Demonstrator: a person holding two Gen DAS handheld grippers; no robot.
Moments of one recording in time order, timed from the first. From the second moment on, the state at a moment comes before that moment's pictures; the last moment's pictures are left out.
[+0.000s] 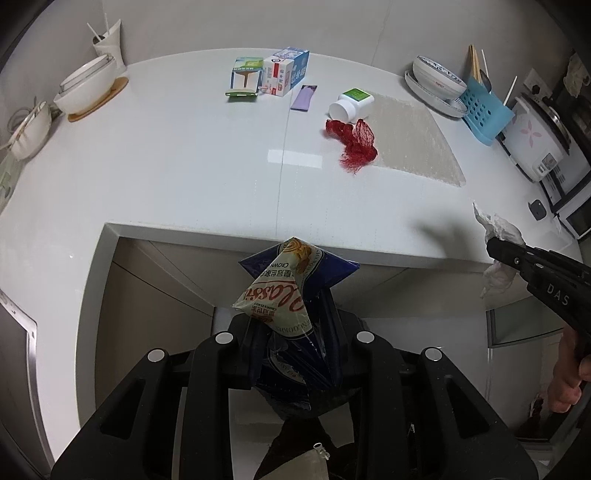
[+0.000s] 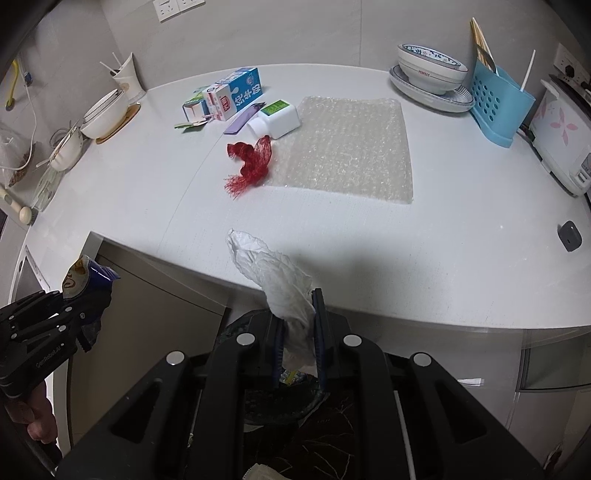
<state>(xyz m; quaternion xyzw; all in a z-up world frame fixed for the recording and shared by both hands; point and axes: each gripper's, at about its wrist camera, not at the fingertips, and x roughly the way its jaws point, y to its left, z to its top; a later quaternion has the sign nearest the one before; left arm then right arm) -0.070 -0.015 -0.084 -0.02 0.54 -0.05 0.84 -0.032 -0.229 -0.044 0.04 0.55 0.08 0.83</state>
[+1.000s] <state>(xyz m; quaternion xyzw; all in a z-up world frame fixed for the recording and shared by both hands) -0.107 -0.007 -0.150 -0.02 0.56 -0.06 0.82 -0.084 -0.190 -0.110 0.02 0.60 0.18 0.78</state>
